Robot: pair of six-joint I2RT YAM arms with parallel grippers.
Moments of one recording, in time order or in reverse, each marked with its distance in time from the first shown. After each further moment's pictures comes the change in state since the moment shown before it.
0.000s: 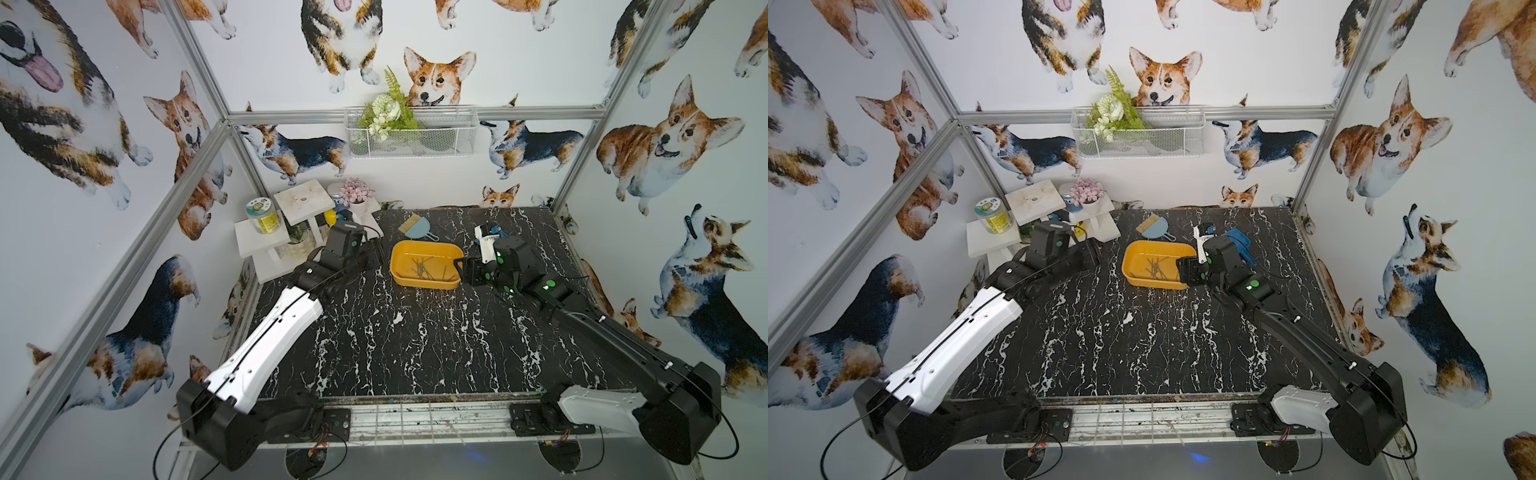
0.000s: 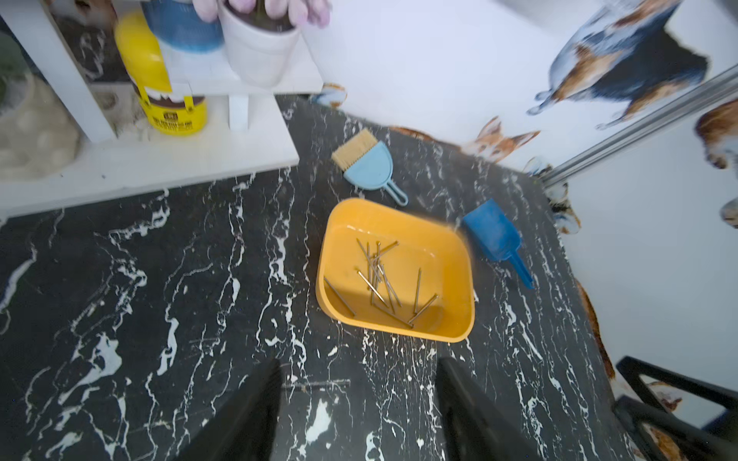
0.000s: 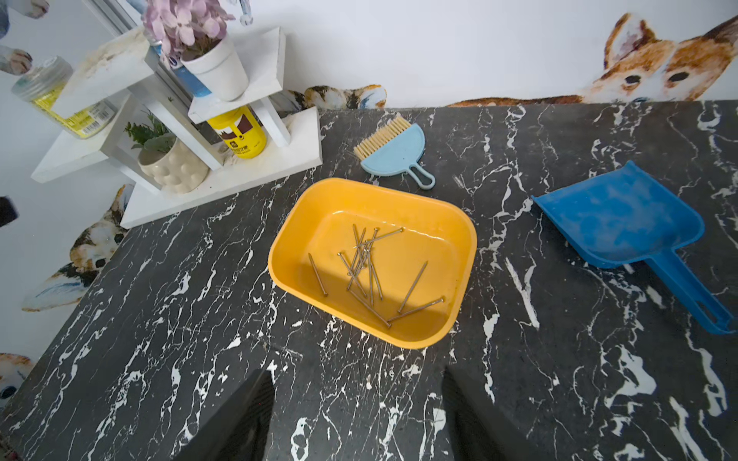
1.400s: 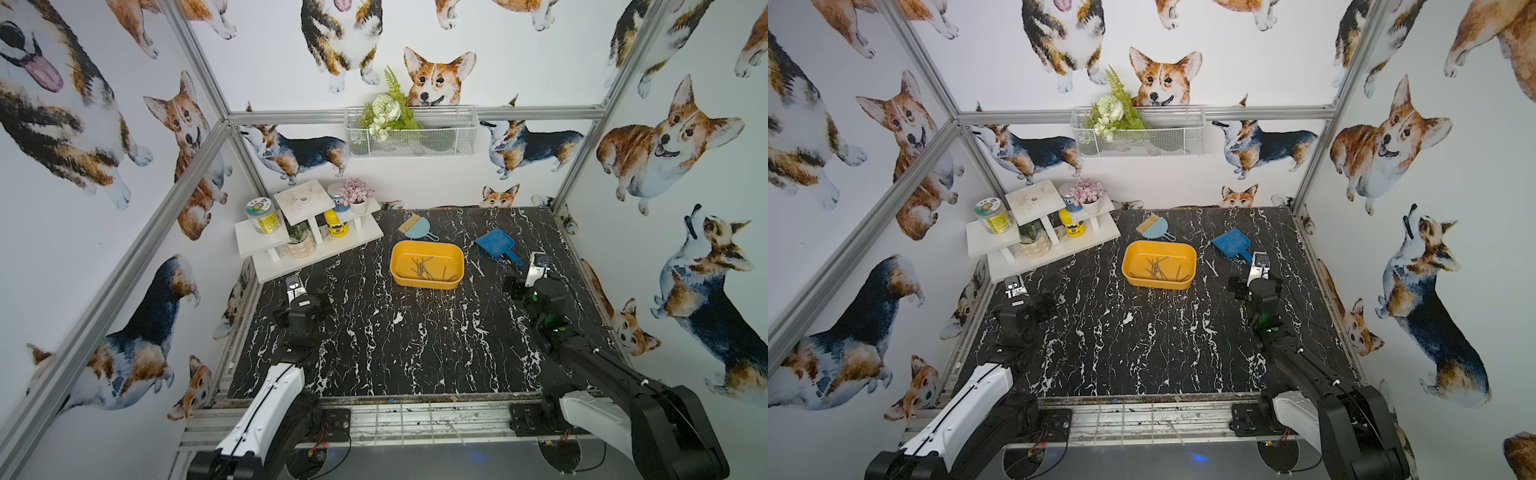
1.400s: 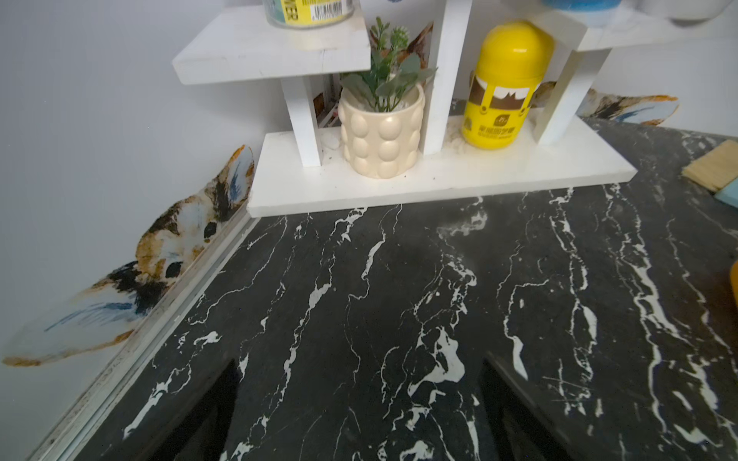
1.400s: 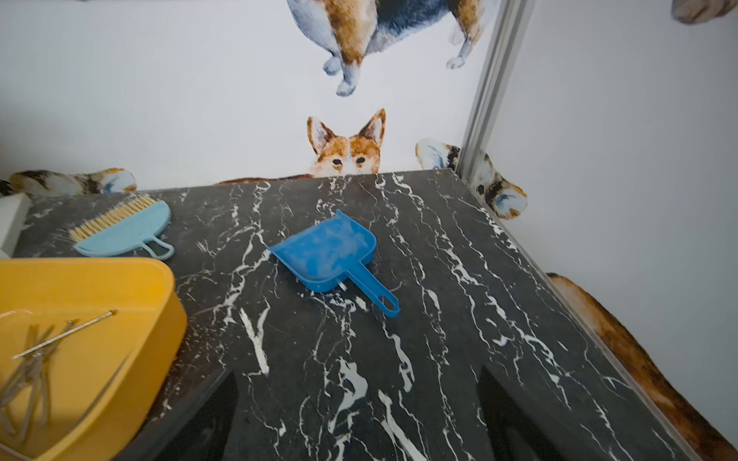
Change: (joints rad) left arm 0.394 -0.278 -0.883 0.655 -0.291 0.401; right arm -0.351 -0.137 -0.697 0.780 0.285 -0.265
